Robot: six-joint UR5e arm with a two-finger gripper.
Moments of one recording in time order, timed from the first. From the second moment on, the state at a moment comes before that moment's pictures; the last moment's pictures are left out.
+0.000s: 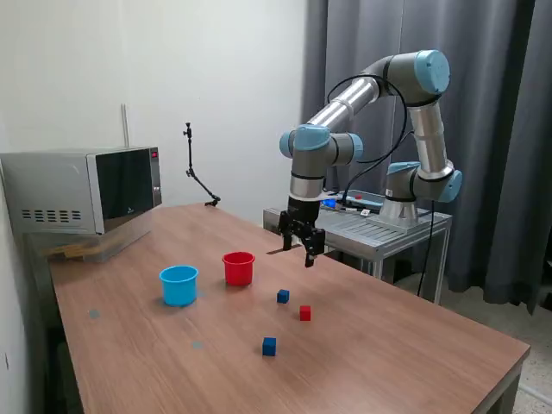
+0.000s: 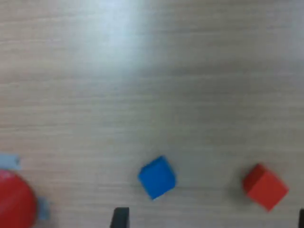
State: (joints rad) arm 0.01 -0.99 1.53 -2.10 -1.68 -3.02
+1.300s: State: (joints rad) arm 0.10 -0.94 1.39 -1.82 -1.81 -3.19
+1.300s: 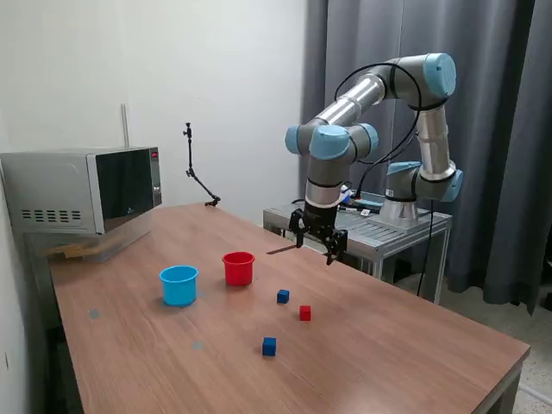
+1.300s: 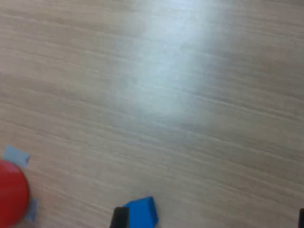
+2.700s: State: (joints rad) arm 0.06 -0.90 1.33 -1.80 -1.81 -3.02
